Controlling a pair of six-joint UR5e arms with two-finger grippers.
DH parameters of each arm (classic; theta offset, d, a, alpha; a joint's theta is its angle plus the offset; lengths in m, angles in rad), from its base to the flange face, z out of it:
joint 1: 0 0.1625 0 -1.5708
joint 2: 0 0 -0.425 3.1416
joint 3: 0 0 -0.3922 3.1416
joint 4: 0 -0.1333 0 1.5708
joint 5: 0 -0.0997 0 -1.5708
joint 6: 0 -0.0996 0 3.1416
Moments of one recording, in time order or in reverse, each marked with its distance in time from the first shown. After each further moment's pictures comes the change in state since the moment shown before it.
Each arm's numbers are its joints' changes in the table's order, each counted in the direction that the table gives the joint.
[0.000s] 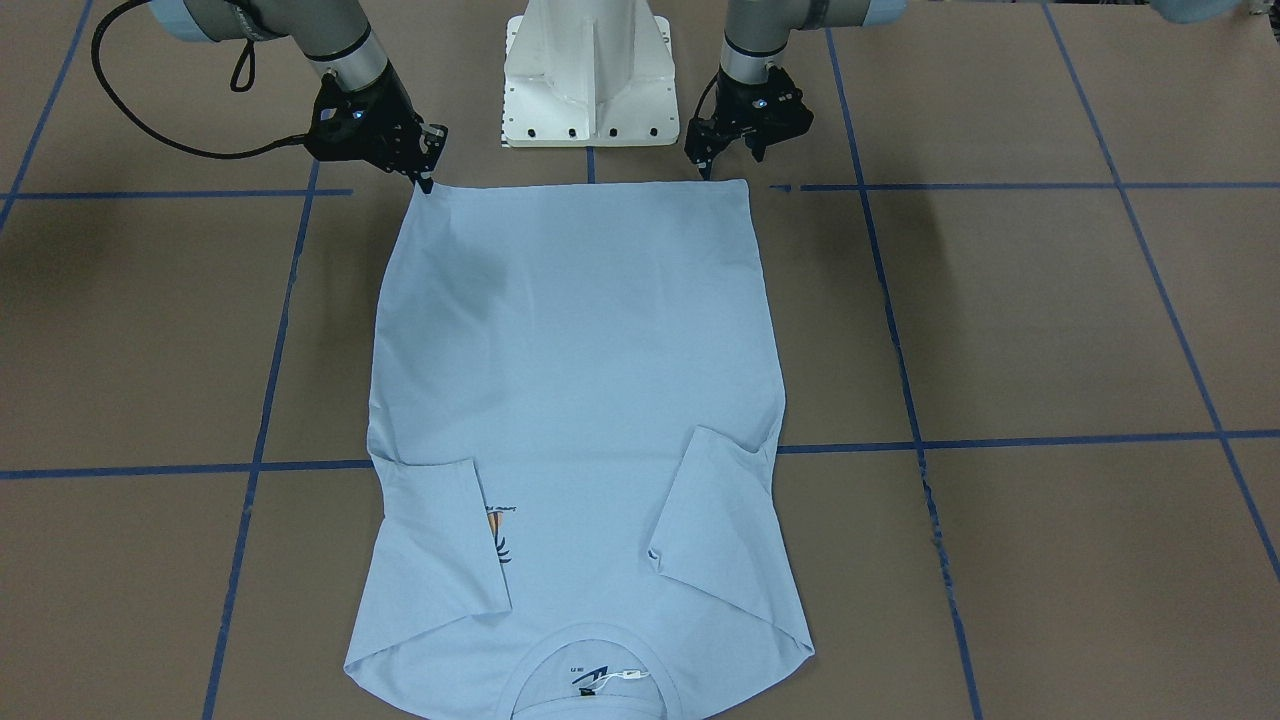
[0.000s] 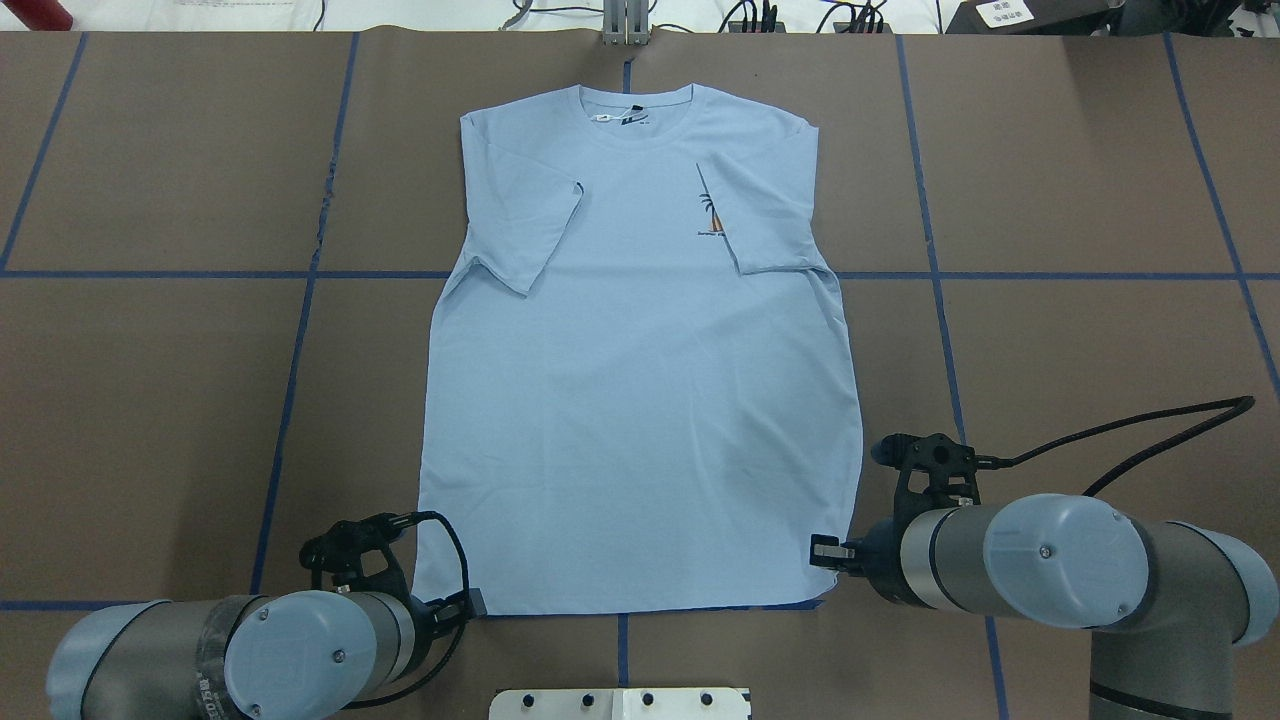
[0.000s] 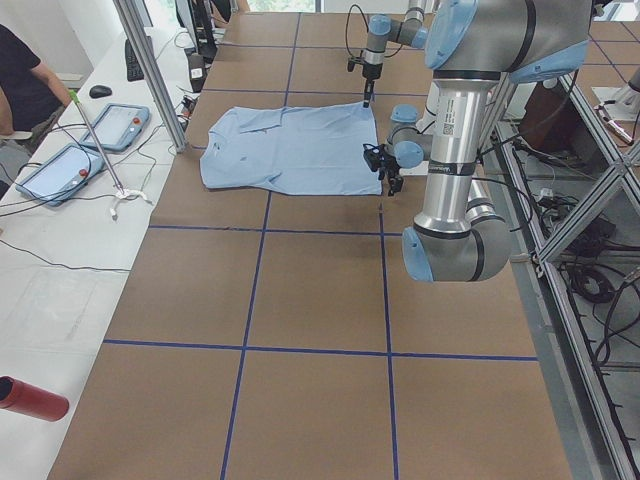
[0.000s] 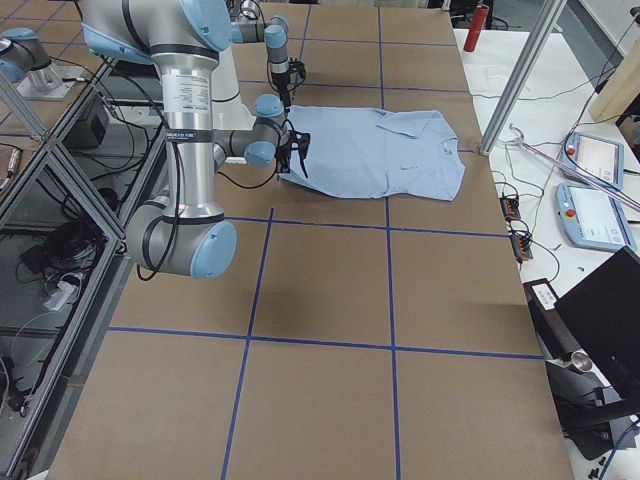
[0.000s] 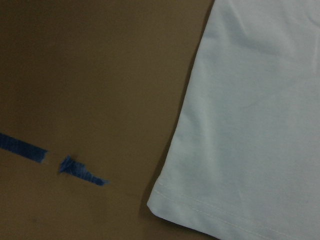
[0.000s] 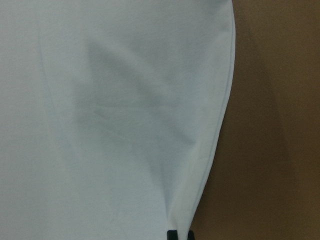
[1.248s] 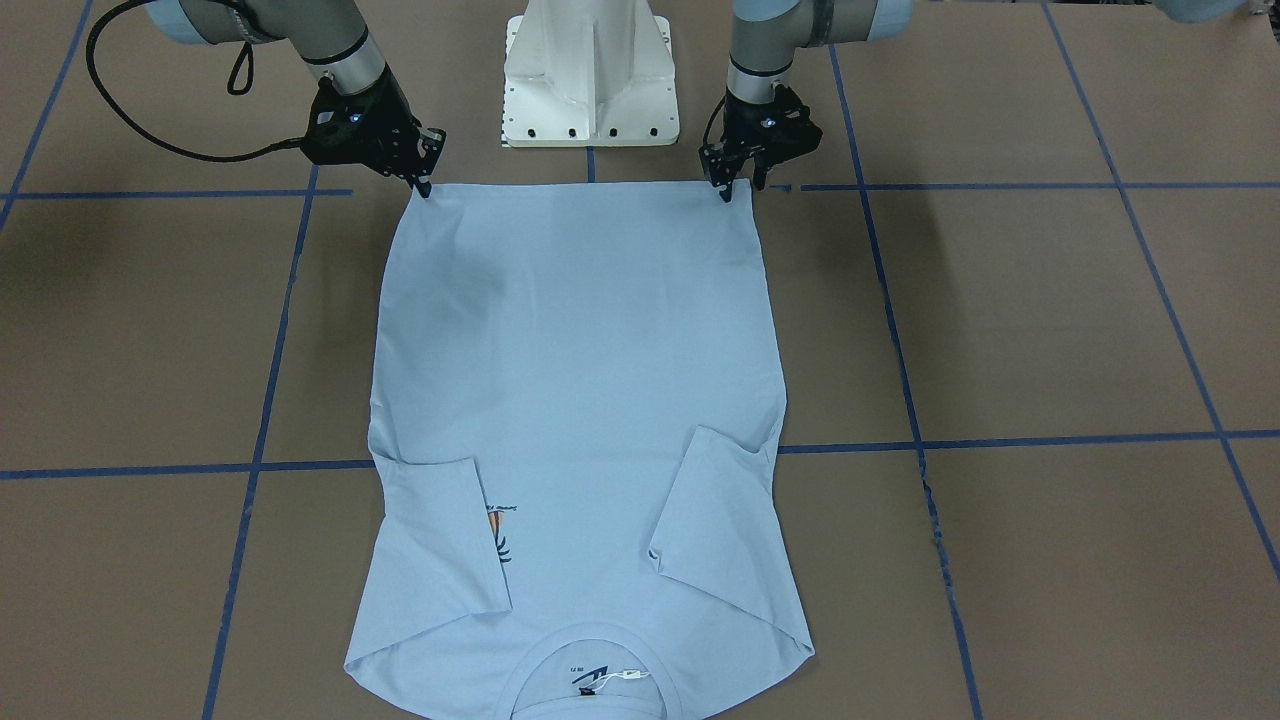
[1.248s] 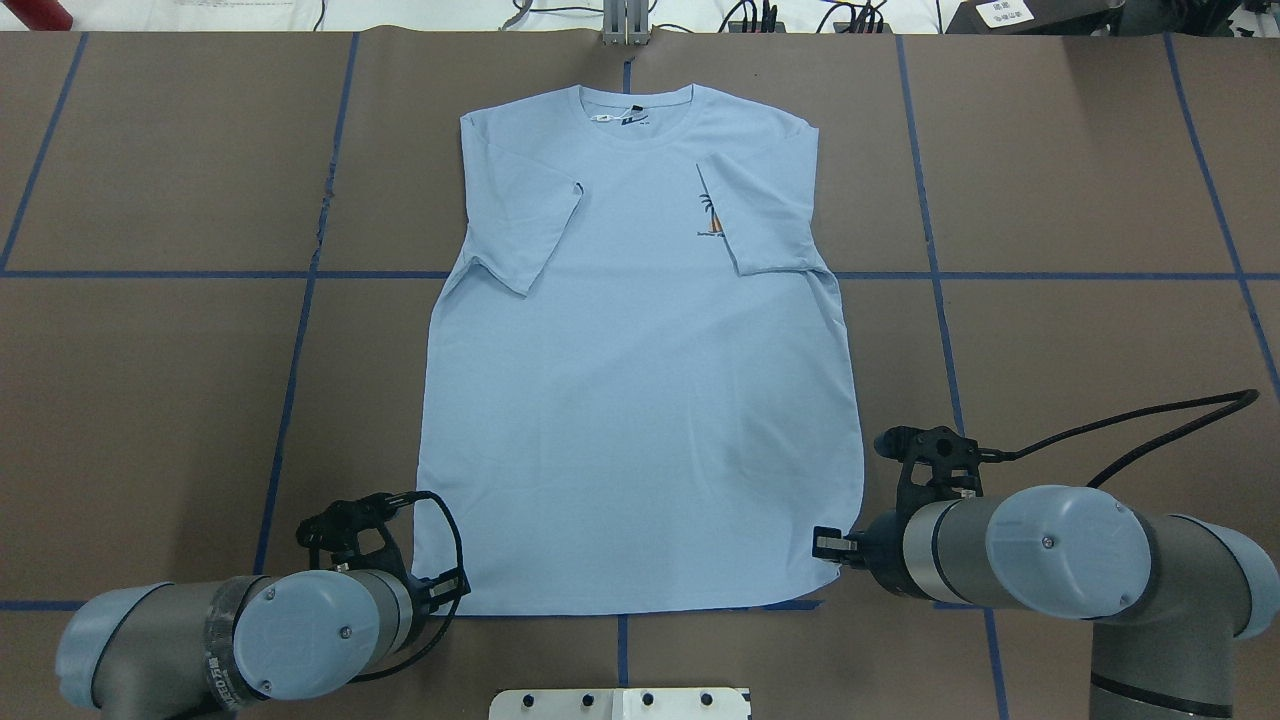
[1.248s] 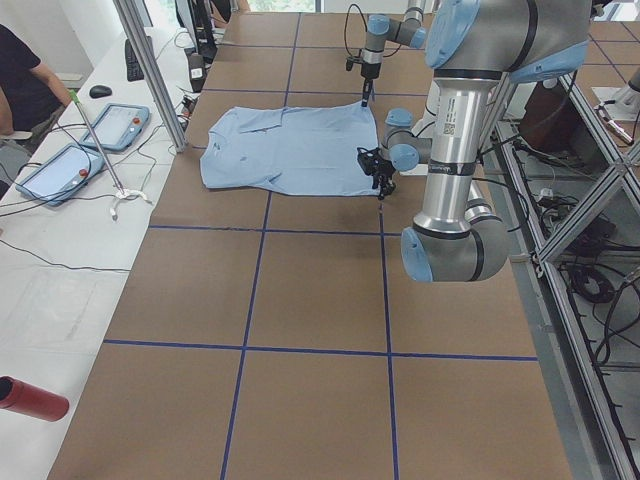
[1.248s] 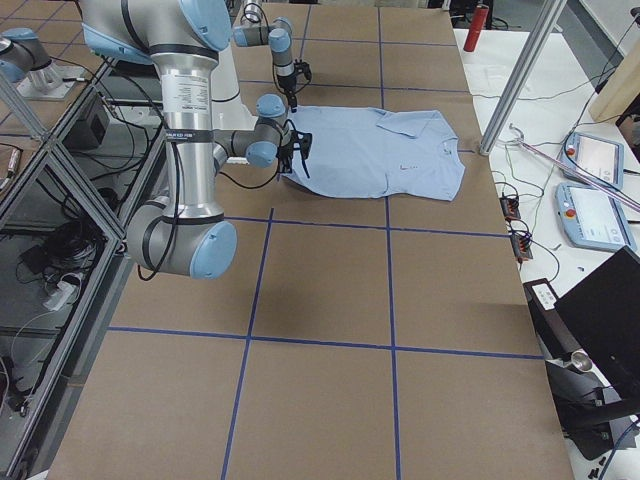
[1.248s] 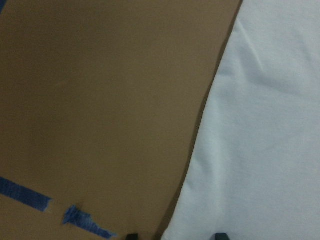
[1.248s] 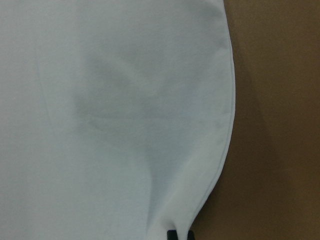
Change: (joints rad) left arm -0.026 0.003 0.031 -0.001 -0.017 -0.015; right arm 0.014 0.001 -0.003 0.000 -0.006 0.004
